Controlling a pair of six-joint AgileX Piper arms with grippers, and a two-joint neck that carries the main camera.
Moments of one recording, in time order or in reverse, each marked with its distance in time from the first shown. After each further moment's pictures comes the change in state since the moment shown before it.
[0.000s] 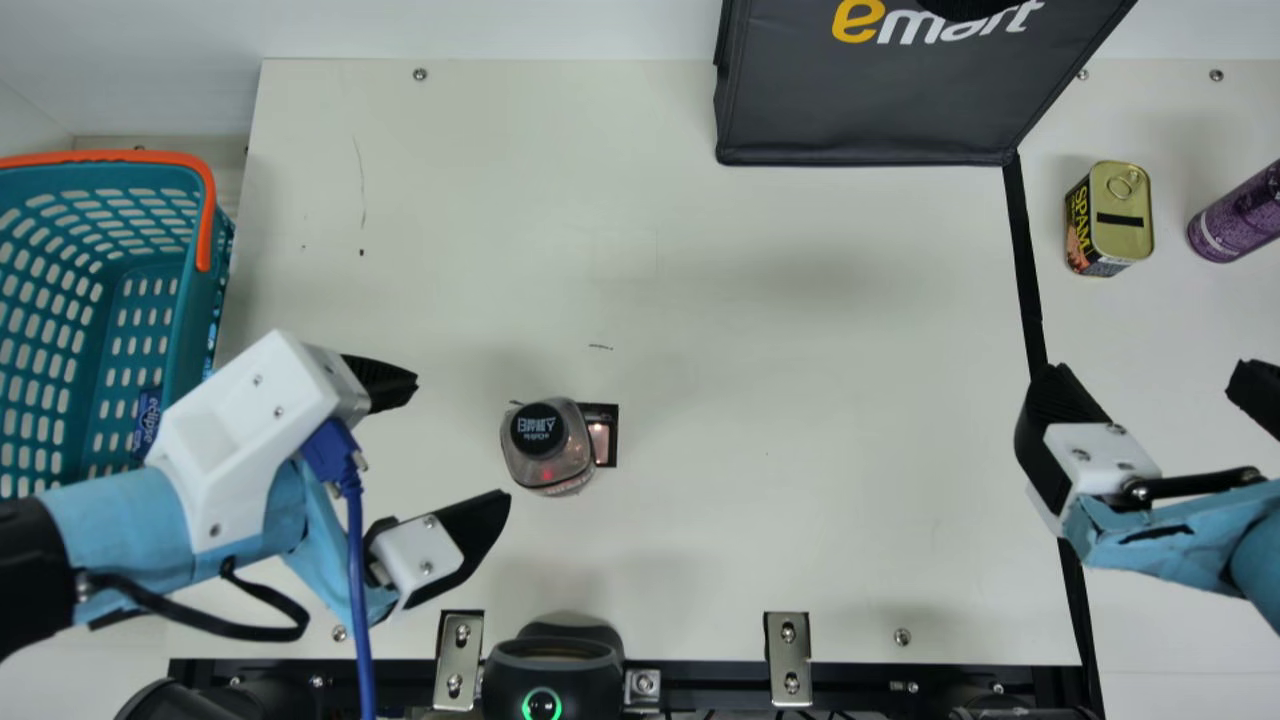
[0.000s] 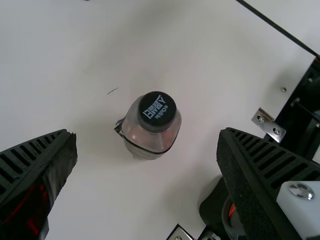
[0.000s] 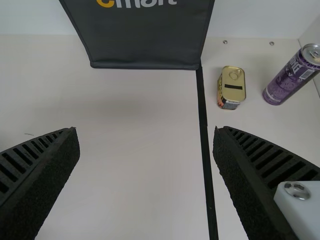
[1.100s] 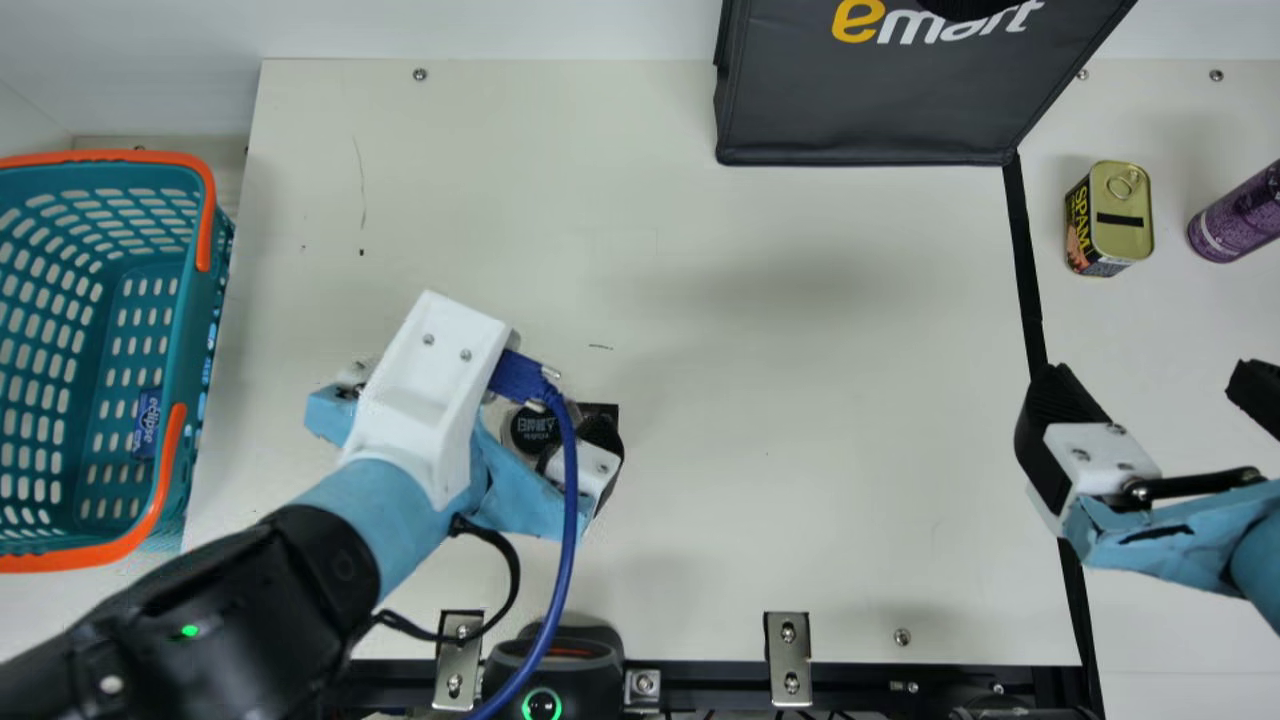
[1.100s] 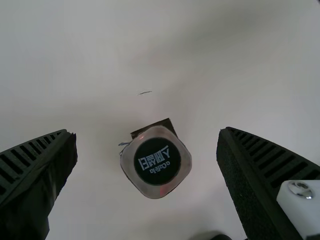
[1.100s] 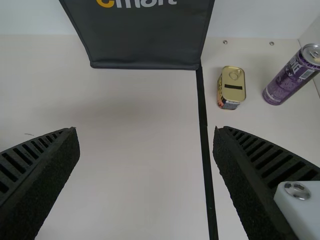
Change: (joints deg) left arm -37.3 17.4 -9.9 51.5 2.0 -75.0; right arm 0.0 0.0 0.0 0.0 0.0 0.0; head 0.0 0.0
